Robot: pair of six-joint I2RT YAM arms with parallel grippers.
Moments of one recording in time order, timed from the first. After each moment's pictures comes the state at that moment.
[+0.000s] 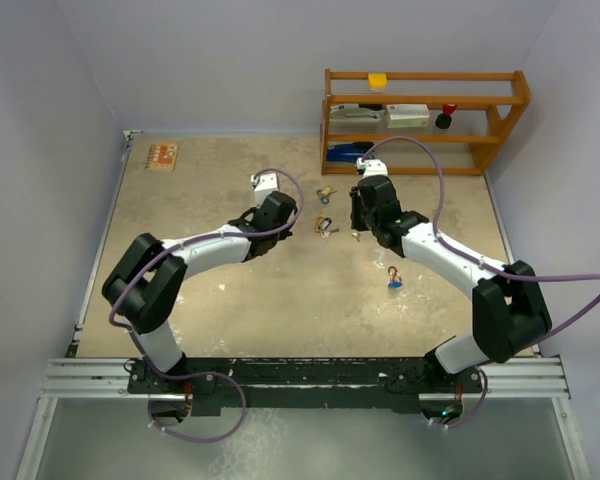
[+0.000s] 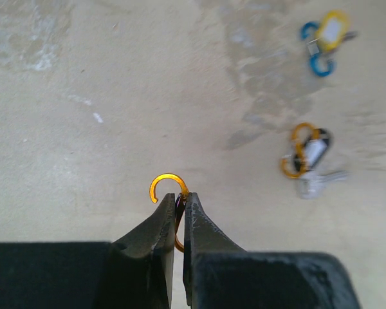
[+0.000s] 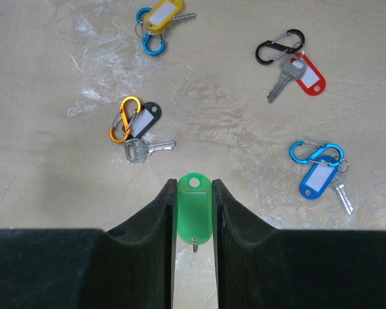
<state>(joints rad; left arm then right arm) -0.68 1.77 1.05 -0.08 -0.50 -0.65 0.51 1.49 1.01 -0.18 0.27 0.27</state>
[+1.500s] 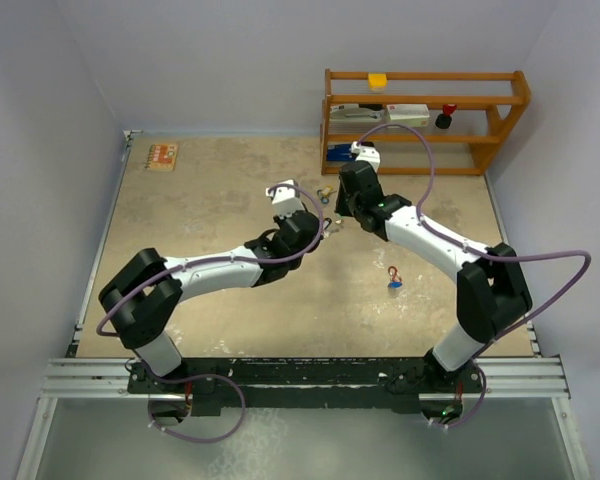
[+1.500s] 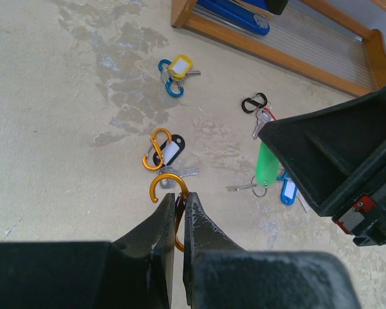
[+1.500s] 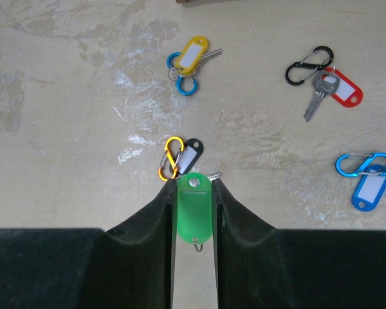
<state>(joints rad) -0.91 1.65 1.01 0.18 -0.65 -0.84 0.56 1.62 1.20 -0.25 0.36 0.48</state>
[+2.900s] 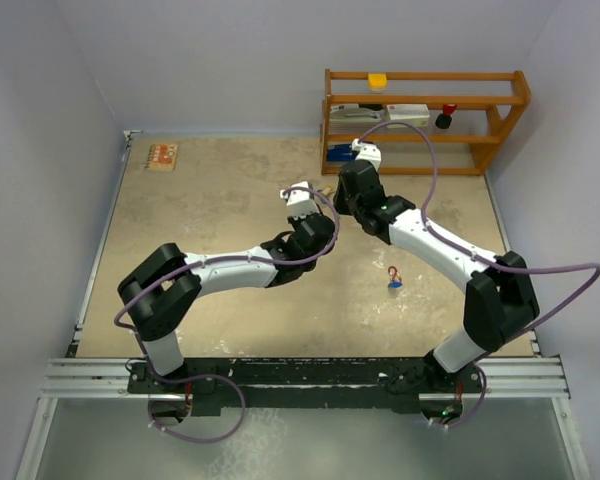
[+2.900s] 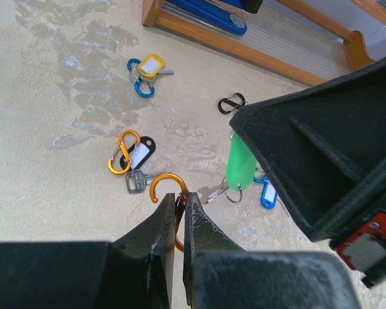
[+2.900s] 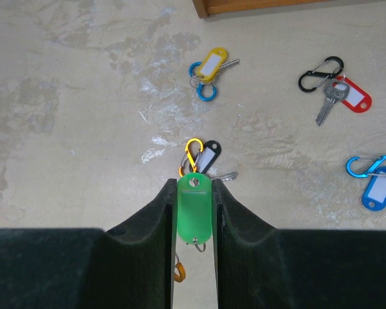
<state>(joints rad) -0.96 1.76 1.08 0.25 -0.71 -0.84 0.59 1.58 1.21 -0.25 0.37 0.51</state>
